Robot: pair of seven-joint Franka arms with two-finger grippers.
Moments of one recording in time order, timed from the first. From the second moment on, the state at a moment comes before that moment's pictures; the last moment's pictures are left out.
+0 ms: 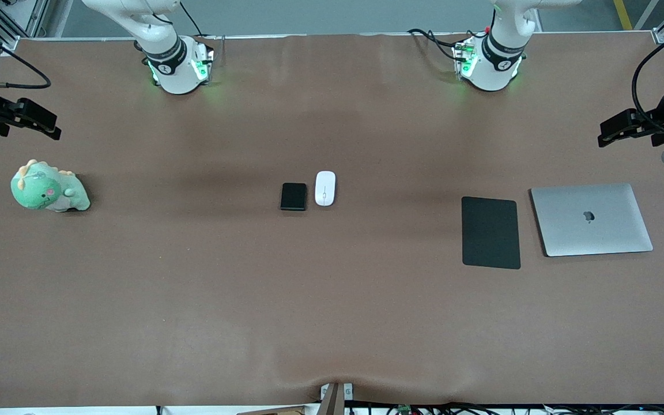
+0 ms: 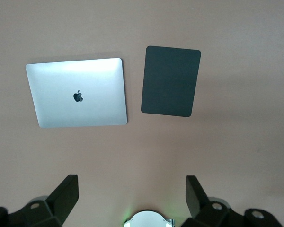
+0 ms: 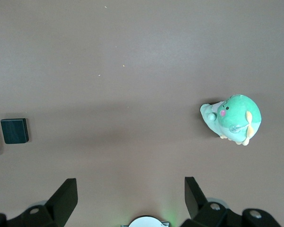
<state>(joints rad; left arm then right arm) -0.03 0.03 0.00 -1.51 0.02 1.42 -0.01 -0.06 -0.06 0.06 -1.59 -0.02 1.44 0.07</state>
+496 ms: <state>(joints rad) -0.03 0.04 -0.01 -1.51 0.02 1.42 -0.01 -0.06 -0.06 0.06 -1.58 -0.02 1.44 0.07</state>
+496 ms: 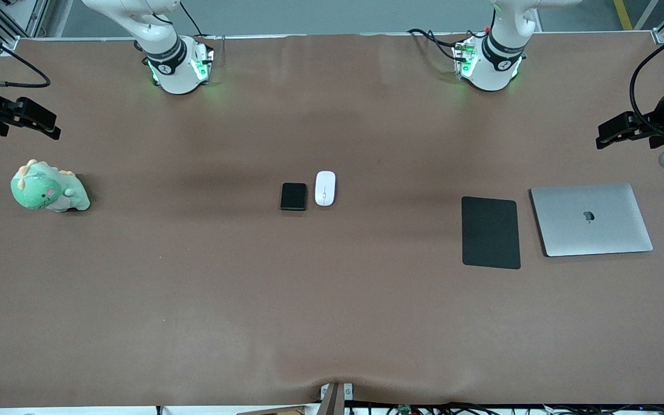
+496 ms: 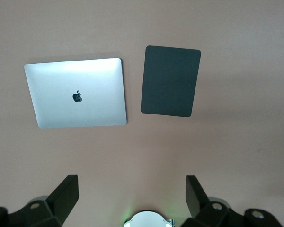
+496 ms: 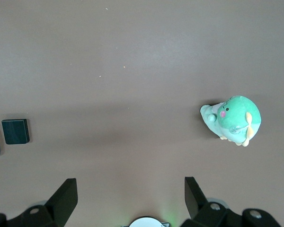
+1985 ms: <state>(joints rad) -0.40 0.18 -0.04 -1.49 0.00 1.45 -0.35 -0.06 -0.04 0.06 -1.57 -0.01 1.45 0.07</state>
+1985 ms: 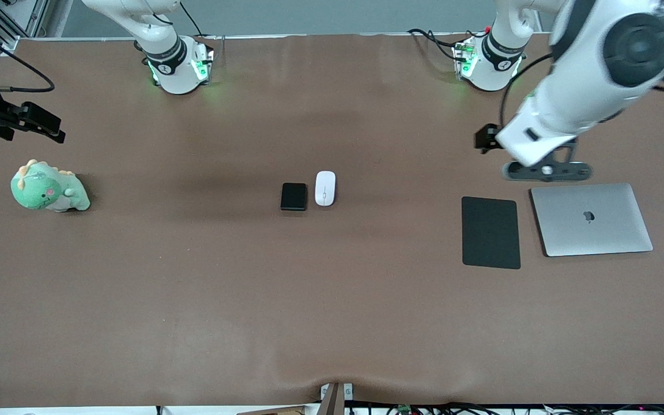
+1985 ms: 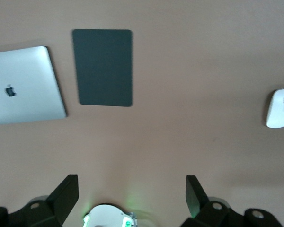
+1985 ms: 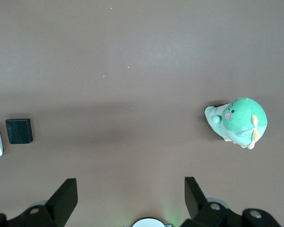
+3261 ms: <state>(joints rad) -0.83 0.60 -0.04 -1.53 0.00 2.06 -0.75 -0.06 0.00 0.06 -1.55 0.02 1.45 0.07</state>
